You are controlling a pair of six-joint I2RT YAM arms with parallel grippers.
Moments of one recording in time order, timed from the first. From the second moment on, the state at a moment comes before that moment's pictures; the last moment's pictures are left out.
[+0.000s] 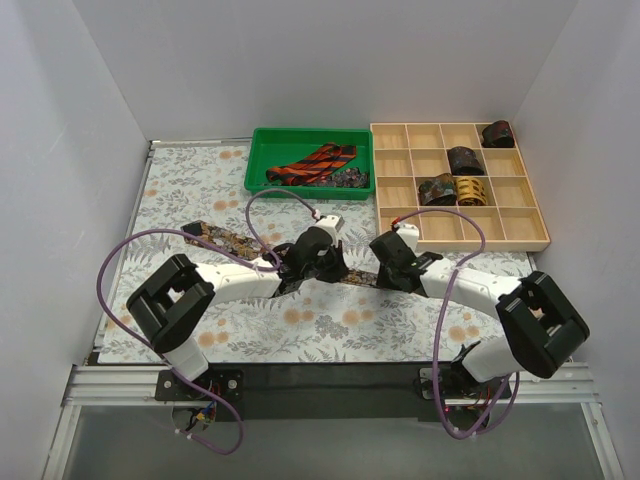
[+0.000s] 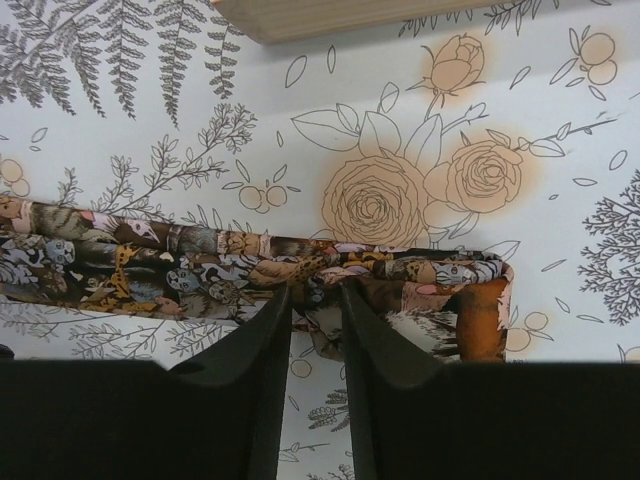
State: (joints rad) left arm -0.87 1.66 0.85 0.18 -0.01 -0.58; right arm 0.72 1.43 0.71 -0.33 0.37 0.76
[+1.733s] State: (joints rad) left arm -1.00 1.97 1.21 0.02 0.17 -0.49; right arm 0.47 1.25 0.59 -0.29 0.05 0.53
